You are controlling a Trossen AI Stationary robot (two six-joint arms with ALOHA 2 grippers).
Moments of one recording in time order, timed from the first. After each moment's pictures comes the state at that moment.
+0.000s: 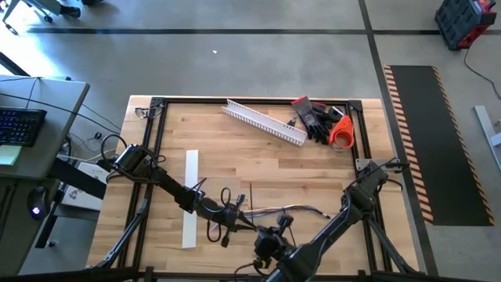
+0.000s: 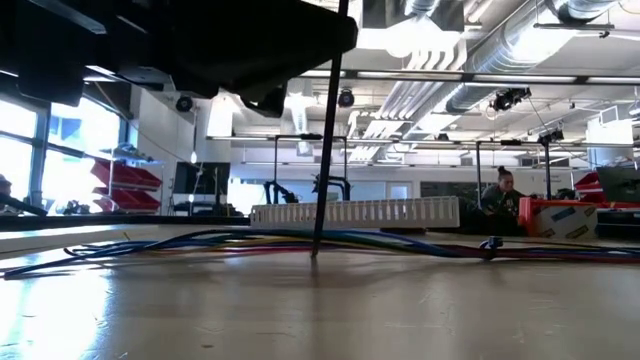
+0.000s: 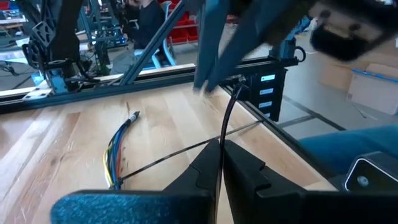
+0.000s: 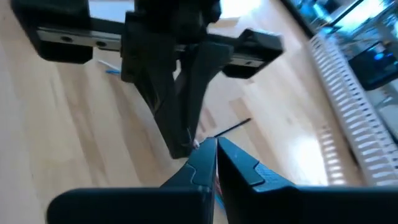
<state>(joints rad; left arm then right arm) -0.49 1.95 0.75 1.09 -0.19 0.03 0.75 2.41 2.32 -1.45 0.92 1.04</state>
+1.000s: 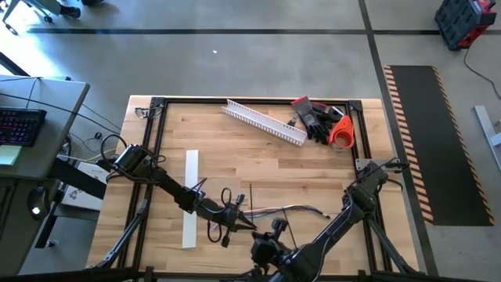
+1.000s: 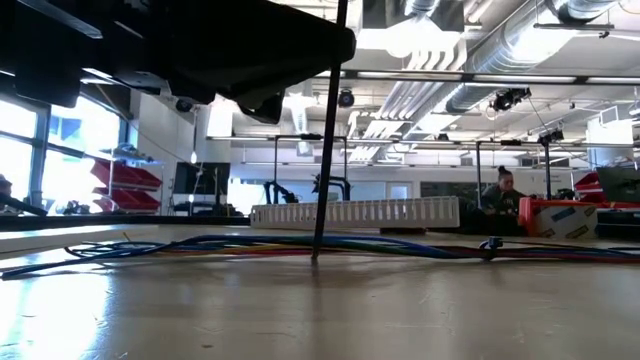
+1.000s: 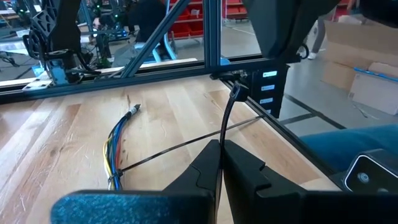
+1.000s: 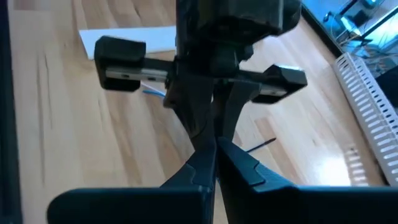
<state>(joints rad) -0.50 1.95 0.75 1.07 -0.21 0.00 0.74 2.41 2.35 -1.30 0.90 0.90</state>
